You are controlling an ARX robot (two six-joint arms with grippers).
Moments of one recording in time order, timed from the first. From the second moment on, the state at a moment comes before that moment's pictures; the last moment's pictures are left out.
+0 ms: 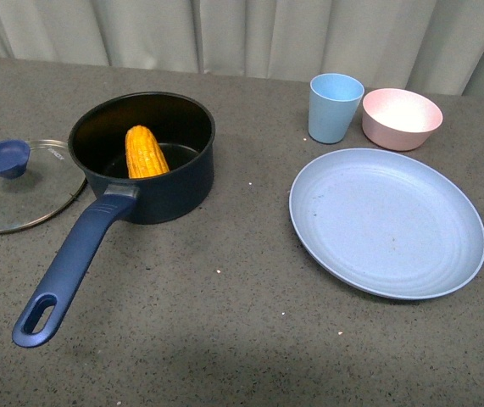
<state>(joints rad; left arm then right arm) 0.00 0.00 0.02 0.00 0.00 0.00 0.00 0.01 0.01 0.00 0.00 -0.01</state>
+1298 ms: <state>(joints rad) 0.00 0.00 0.02 0.00 0.00 0.00 0.00 0.00 0.01 0.00 0.00 0.00</state>
